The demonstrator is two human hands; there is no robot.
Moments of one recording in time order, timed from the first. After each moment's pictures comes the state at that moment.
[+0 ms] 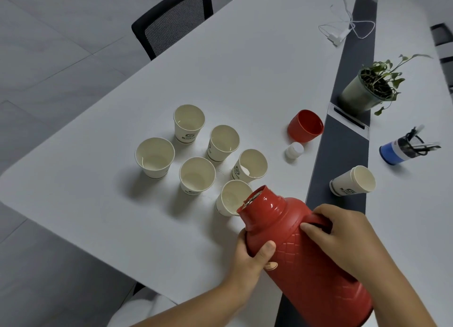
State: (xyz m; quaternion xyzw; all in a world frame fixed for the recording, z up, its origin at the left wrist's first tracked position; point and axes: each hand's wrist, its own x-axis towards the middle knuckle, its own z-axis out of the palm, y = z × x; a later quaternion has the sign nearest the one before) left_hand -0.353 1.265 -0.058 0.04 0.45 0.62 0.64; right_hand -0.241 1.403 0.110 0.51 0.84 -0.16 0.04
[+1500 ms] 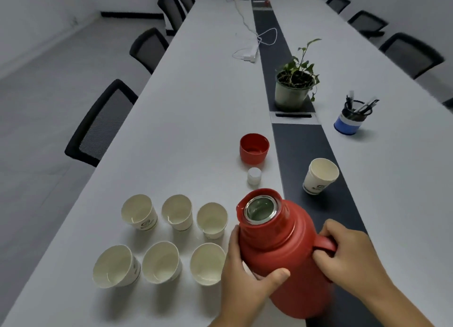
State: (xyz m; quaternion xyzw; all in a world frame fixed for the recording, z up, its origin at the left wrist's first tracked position) left_hand -0.408 1.312 0.005 0.43 0.58 0.52 0.46; right_hand -0.195 1.389 0.070 0.62 0.71 -0.23 -0.22
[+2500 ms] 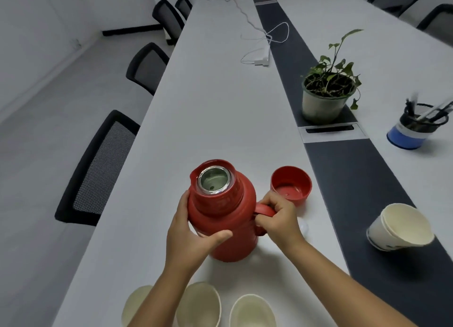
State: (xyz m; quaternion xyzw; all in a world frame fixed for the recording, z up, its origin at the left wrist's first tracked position) left_hand -0.618 1.527 0.005 0.52 0.66 0.45 0.30; right_hand -0.409 1.612 -0.046 0.50 0.50 -0.52 -0.47
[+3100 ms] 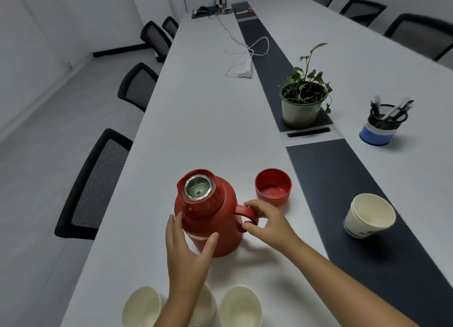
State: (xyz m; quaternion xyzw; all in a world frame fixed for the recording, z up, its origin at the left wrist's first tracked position) left_hand -0.596 1.500 -0.030 0.47 0.75 0.42 0.20; right_hand -0.375 1.605 -0.060 0.47 0.66 -0.45 -0.38
